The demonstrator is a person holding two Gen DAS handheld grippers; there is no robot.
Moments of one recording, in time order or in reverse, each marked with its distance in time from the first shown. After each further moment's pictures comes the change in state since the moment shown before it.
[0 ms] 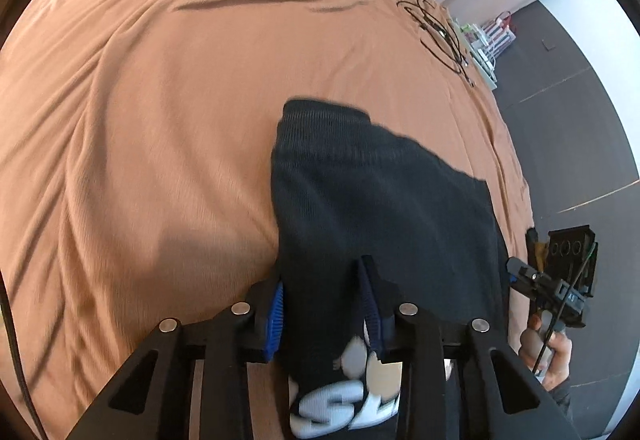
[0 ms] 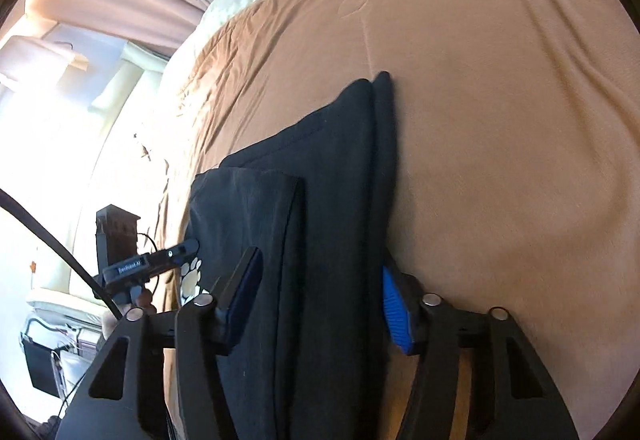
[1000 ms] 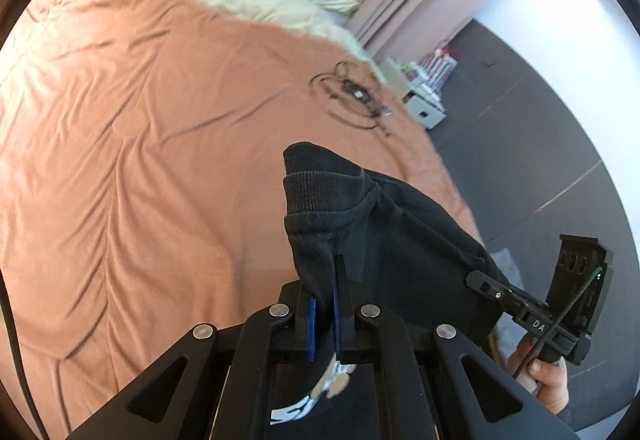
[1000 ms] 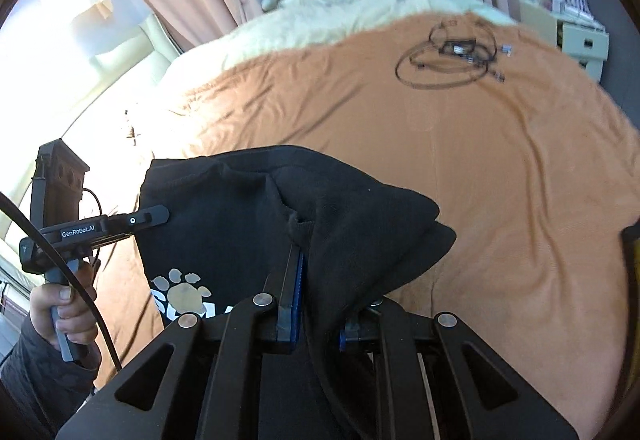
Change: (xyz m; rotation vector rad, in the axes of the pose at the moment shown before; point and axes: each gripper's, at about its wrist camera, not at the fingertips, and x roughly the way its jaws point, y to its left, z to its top) left arm -0.137 -0.103 -0.013 0.151 -0.212 -0.070; right arm -0.118 0.175 -0.084 -0.307 -0.232 -0.261
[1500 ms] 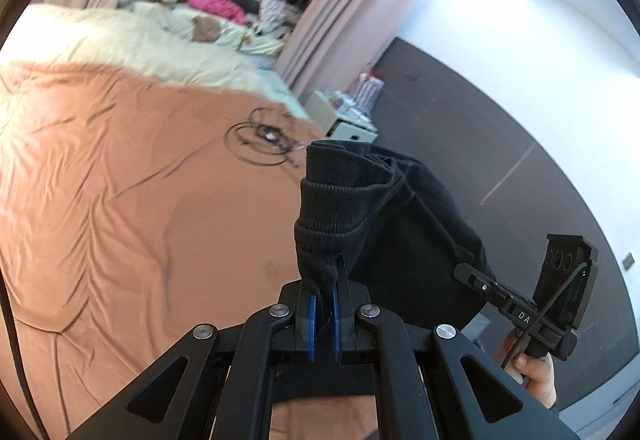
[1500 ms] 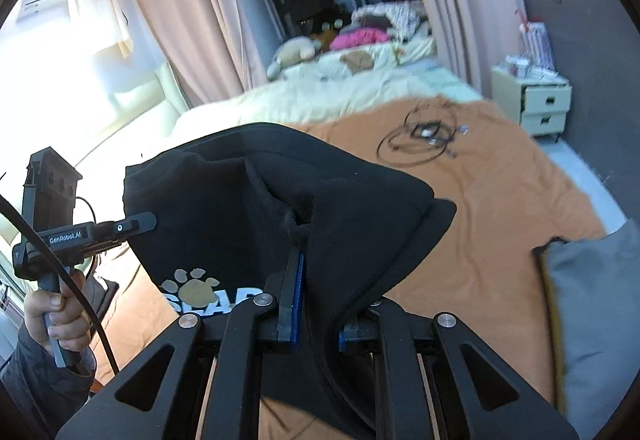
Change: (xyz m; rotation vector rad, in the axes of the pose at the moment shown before) left arm -0.124 -0.138 -0.033 0.152 -0.128 -0.139; right arm -0.232 0.050 -0.064 -0.044 -0.234 -0.085
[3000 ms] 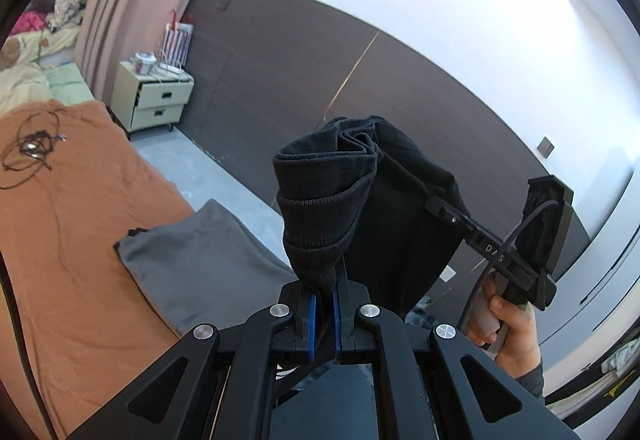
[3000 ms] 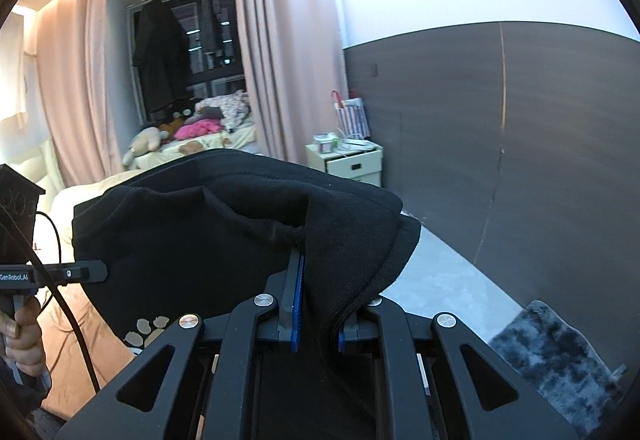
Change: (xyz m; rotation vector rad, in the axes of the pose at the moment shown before) left arm 0.178 -0.300 -0.041 0.309 0.242 -0.410; right arm -0.262 -0.023 -0.082 0.079 -0.222 -0.507
